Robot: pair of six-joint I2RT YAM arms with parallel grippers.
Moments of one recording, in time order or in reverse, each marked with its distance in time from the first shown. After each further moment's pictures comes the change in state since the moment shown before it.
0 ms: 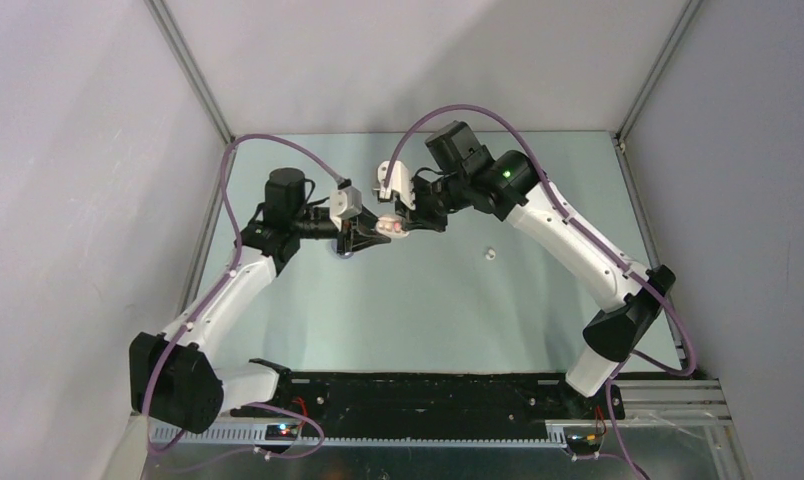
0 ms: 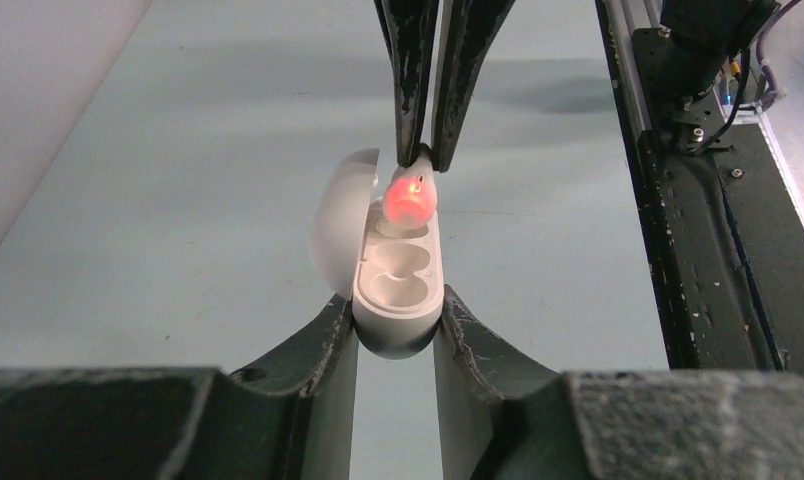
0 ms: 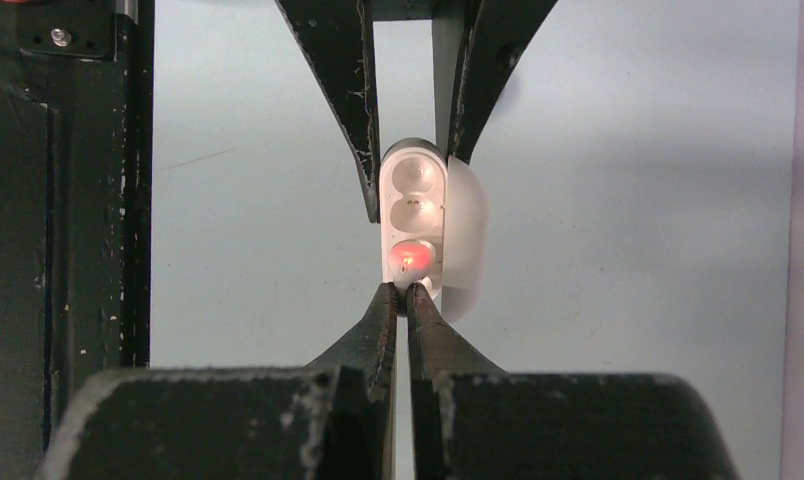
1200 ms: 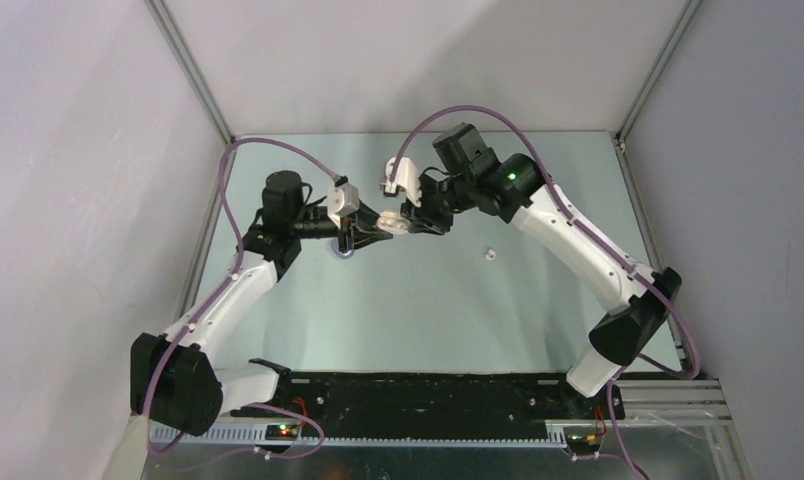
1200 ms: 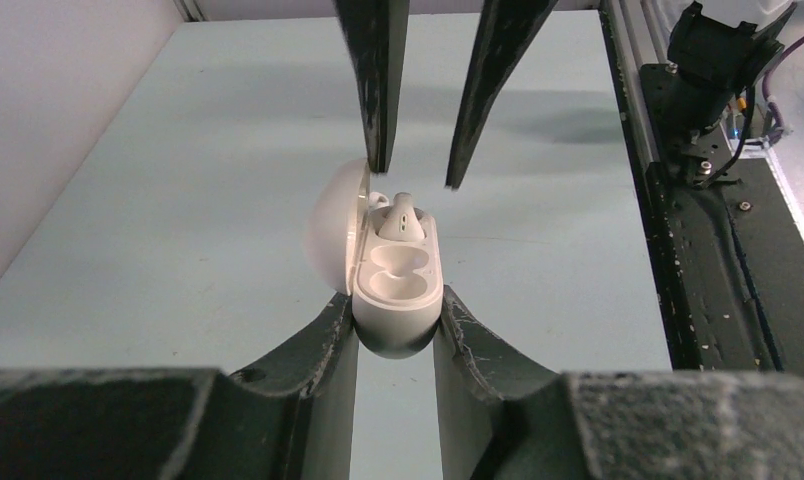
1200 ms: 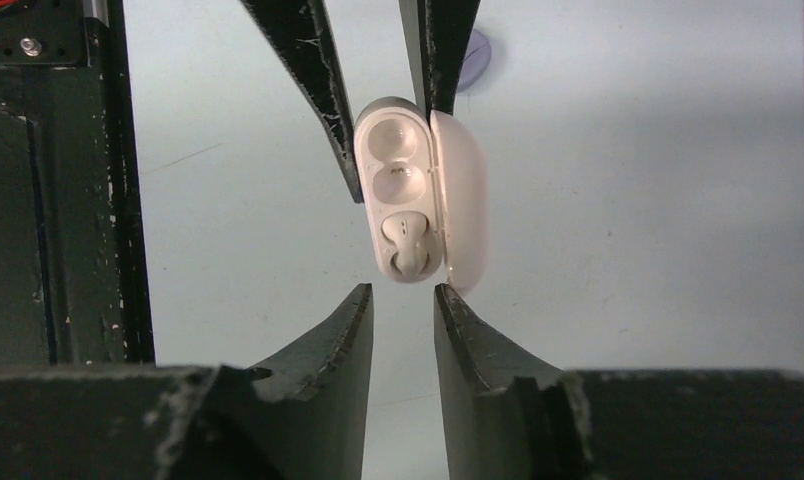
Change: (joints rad) left arm -0.001 -0.012 -0.059 0.200 -0.003 -0.145; right arm -0.030 -0.018 -0.080 0.056 0.040 0.069
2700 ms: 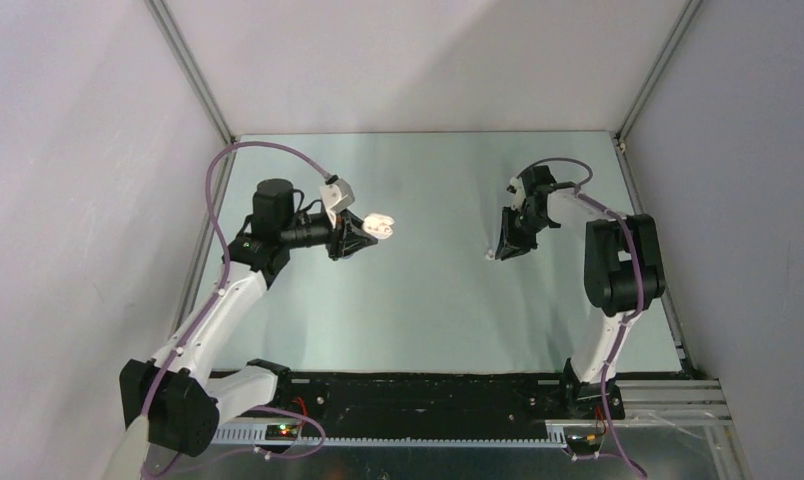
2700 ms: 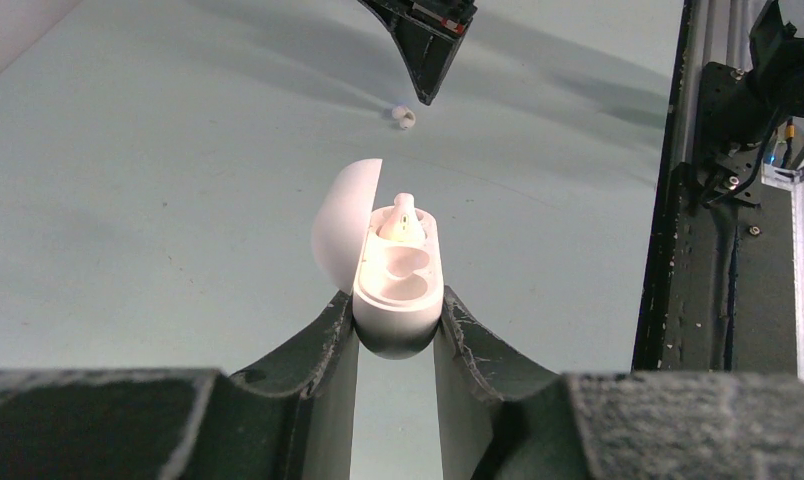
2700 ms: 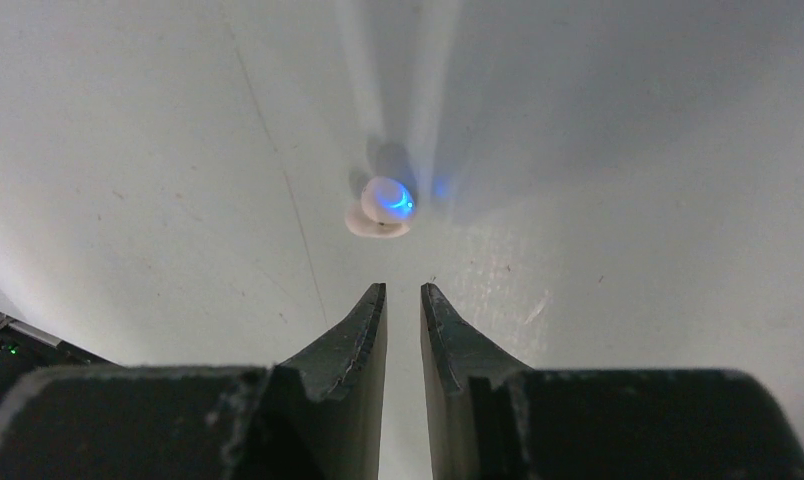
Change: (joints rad) left arm 0.038 -0.098 0.000 -0.255 -0.213 -0.074; right arm -0.607 0.196 -0.590 0.278 0.092 0.860
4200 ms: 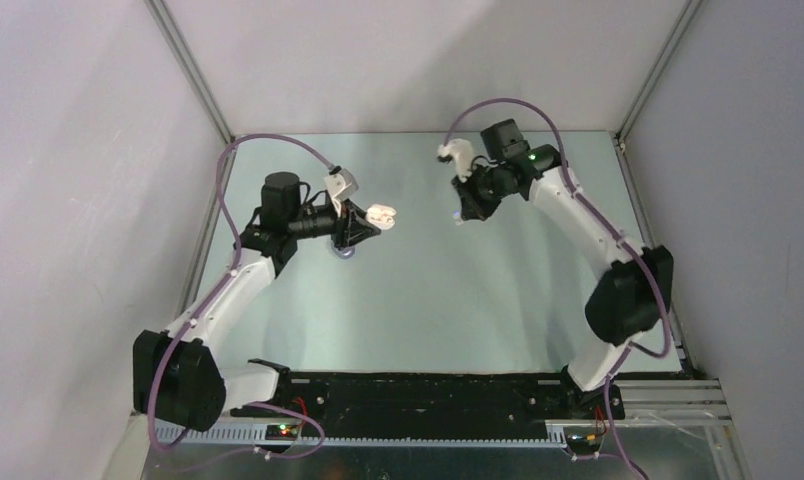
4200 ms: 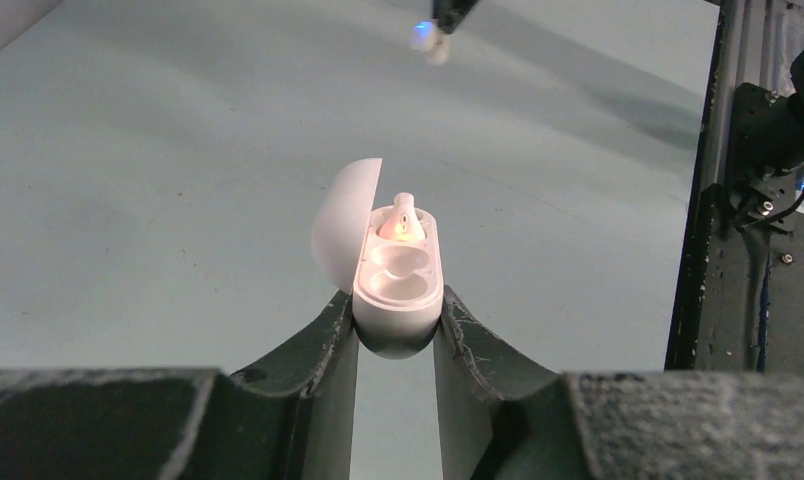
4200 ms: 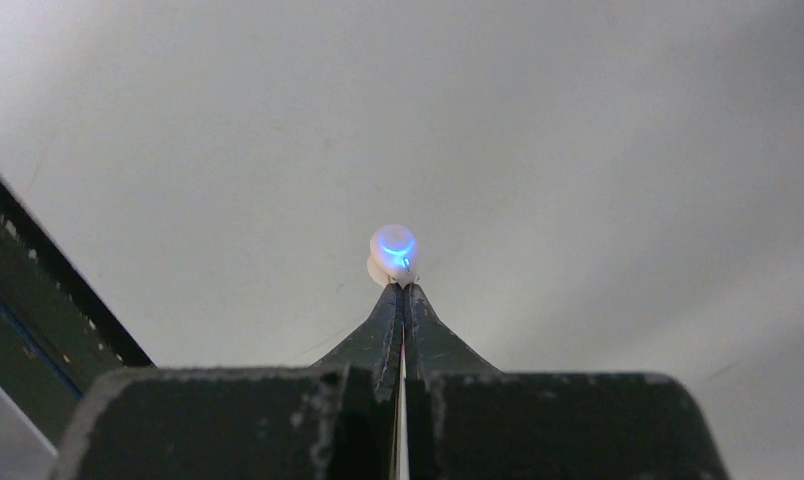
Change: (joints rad) left arm 0.016 0.105 0.004 0.101 -0.019 -0.047; right arm 0.219 -0.091 0.380 -0.223 -0.042 -0.562
